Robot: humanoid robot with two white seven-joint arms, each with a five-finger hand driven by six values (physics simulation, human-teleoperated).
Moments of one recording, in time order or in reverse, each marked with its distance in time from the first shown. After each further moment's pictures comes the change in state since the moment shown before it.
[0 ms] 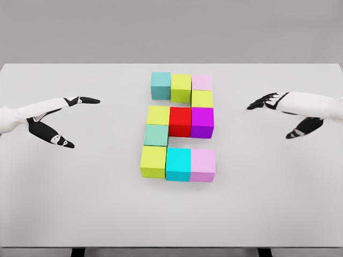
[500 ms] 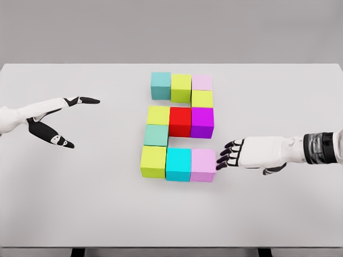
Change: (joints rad) left arm 0.000 0.000 0.000 0.002 0.000 0.000 0.000; right arm 0.012 0.000 0.198 -0.347 0.380 0.000 0.000
